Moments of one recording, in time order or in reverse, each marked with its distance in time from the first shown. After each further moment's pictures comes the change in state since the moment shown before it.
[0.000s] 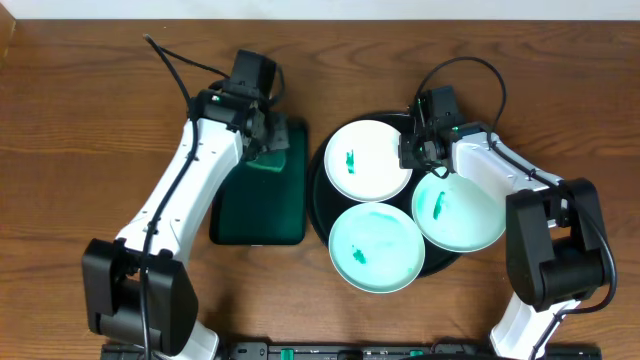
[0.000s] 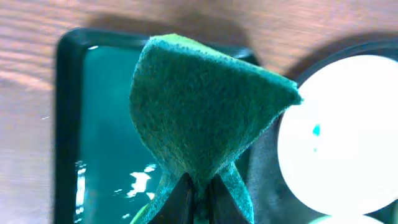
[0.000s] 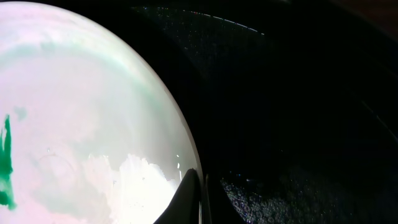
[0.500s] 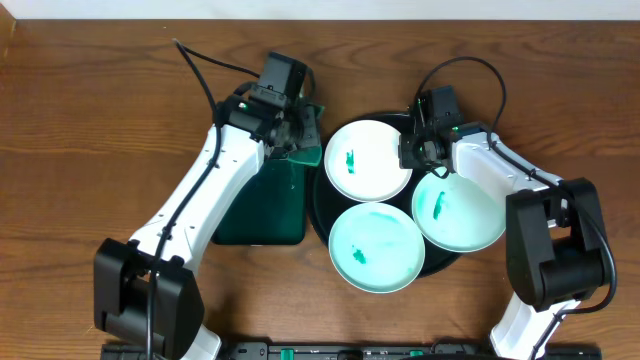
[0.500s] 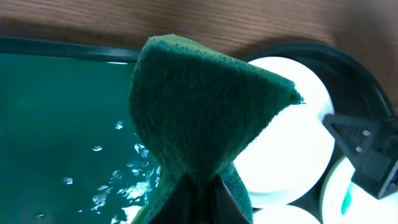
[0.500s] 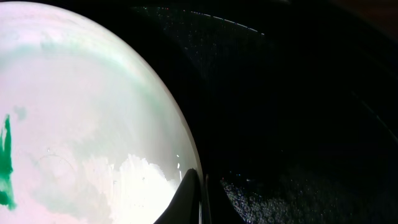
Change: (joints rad) left arm -0.109 0.000 0.000 0.114 0.097 -0.118; right arm 0.000 0.000 0.000 0.000 0.000 0.000
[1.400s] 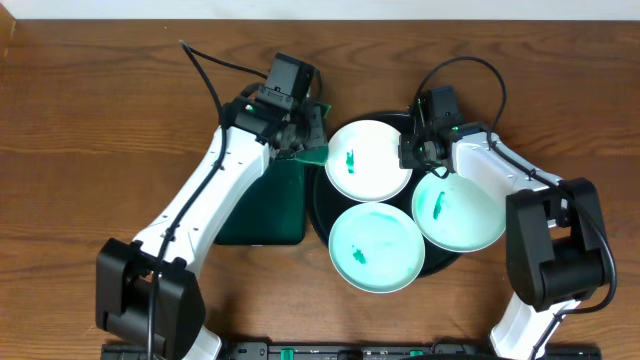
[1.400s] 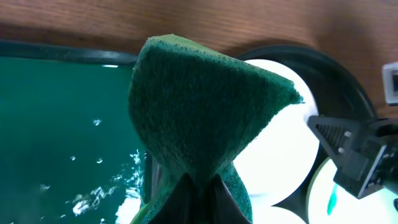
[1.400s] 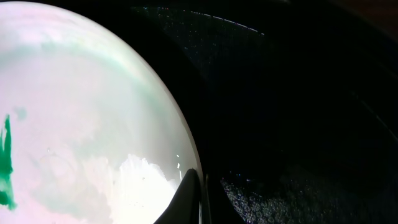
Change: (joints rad) left arm -0.031 0.000 0.000 0.033 0.008 -0.030; right arm 0.000 0.000 0.000 0.000 0.000 0.000
